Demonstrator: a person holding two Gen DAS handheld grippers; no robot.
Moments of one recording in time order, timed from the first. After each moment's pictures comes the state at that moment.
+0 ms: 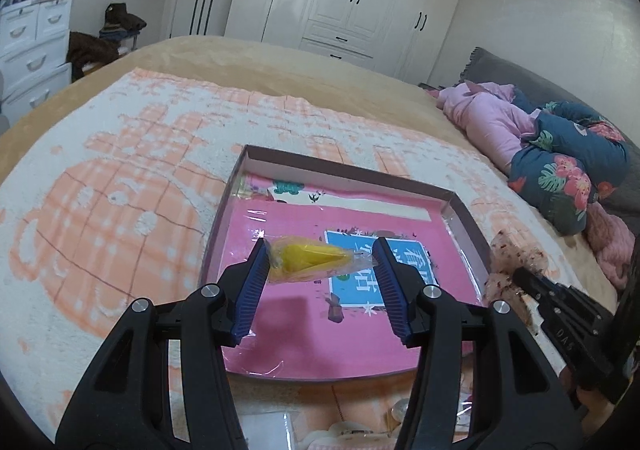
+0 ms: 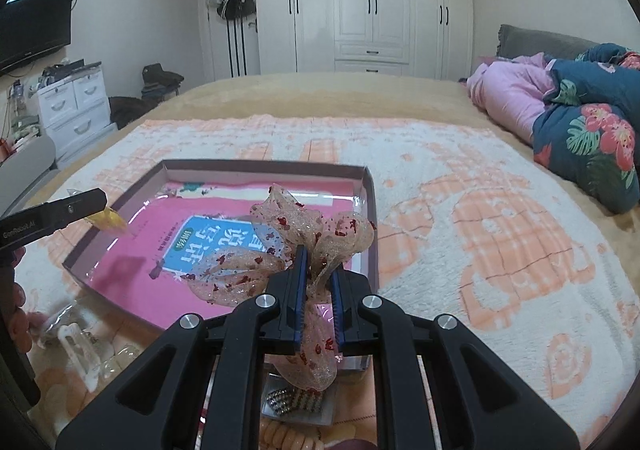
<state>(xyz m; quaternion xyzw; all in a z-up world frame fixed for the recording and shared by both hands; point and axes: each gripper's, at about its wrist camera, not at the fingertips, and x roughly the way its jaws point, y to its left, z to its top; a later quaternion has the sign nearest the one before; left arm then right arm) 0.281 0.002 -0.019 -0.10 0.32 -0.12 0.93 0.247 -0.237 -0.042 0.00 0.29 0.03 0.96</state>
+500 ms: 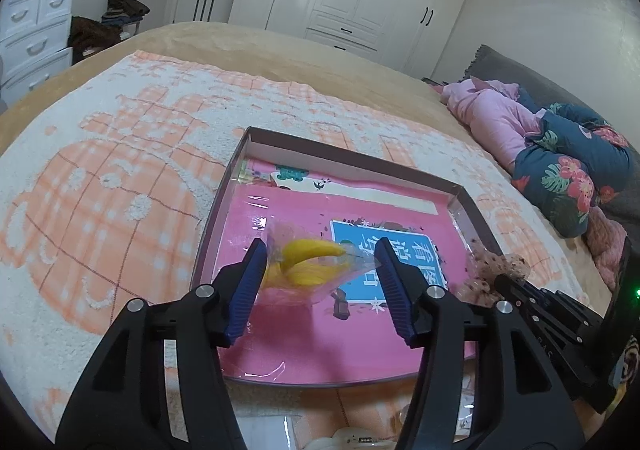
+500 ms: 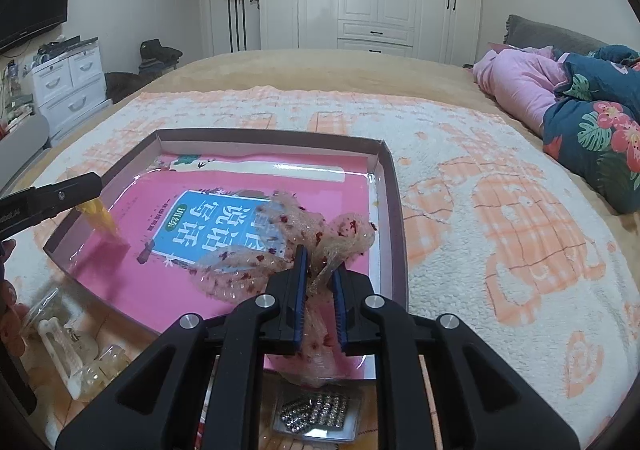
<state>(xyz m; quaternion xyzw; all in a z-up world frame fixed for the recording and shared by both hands) 0.290 0.005 -0.034 -0.11 0.33 -0.12 0.93 0.267 -0.220 -0.062 -0.02 0.33 0.03 0.94</state>
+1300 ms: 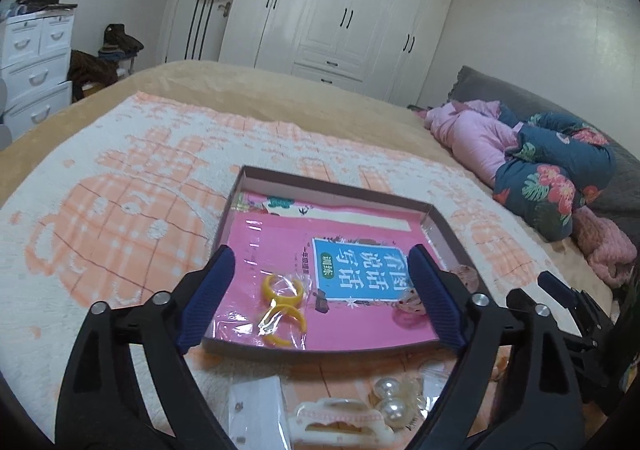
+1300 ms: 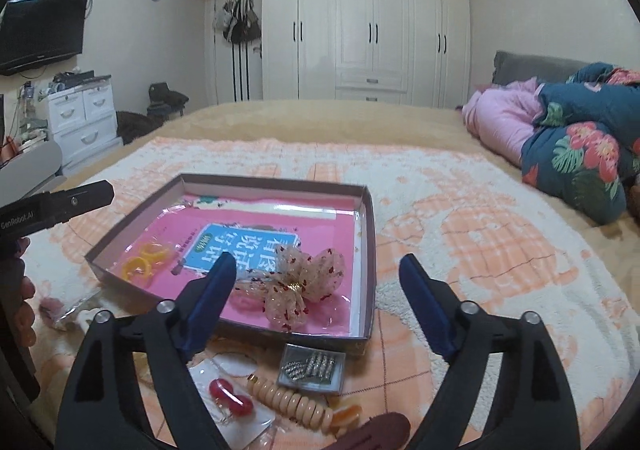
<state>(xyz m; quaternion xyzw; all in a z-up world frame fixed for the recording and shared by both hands) 0.237 0.007 -0.001 -0.11 0.26 -0.13 0.95 0.194 -0.228 -0.028 -0.02 0.23 0.03 0.97</state>
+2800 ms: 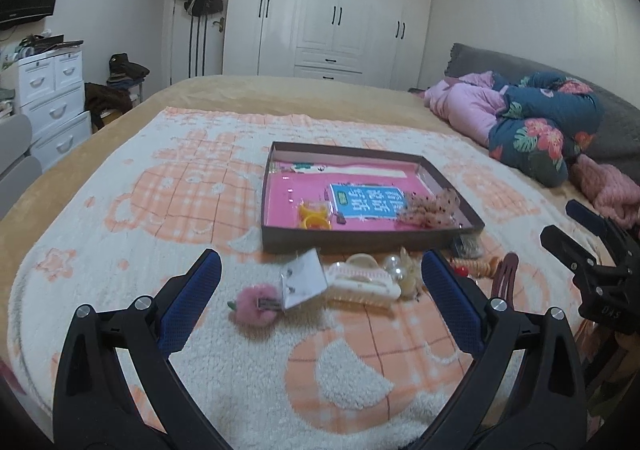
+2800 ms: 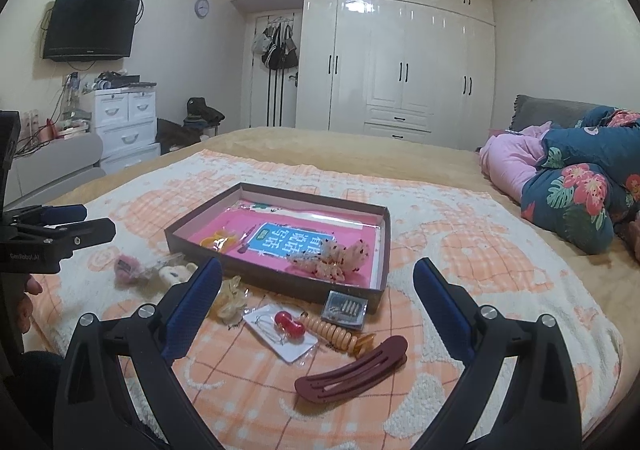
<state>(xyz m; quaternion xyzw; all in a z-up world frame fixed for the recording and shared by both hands) 0.114 0.028 0.001 -0.03 0.27 -0.12 0.96 0.080 -0.209 -0.004 -0.06 0.18 0.08 0.98</state>
